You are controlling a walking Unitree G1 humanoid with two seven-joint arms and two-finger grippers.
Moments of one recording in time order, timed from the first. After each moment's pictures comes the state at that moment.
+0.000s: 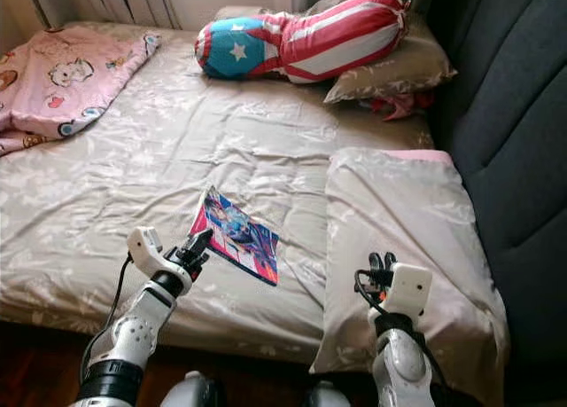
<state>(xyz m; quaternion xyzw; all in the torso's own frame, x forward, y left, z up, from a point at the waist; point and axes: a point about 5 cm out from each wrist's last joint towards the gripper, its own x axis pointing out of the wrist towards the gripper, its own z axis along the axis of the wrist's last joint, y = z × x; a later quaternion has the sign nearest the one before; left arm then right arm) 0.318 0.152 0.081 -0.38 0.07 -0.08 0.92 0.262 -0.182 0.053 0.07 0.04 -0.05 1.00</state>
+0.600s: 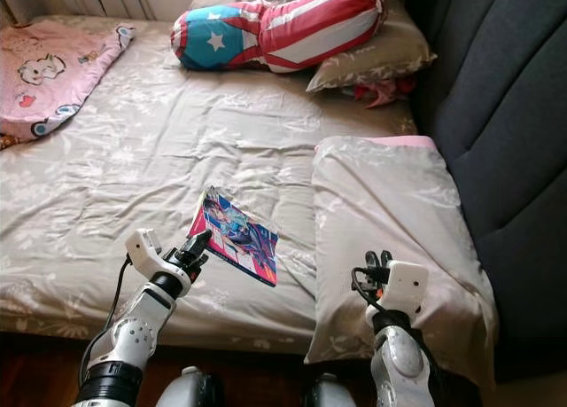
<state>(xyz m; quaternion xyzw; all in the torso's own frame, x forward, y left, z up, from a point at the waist) 0.317 0.153 0.079 -0.38 0.07 -0.08 0.92 0.267 -0.178 0.057 0.07 0.03 -0.04 1.00</state>
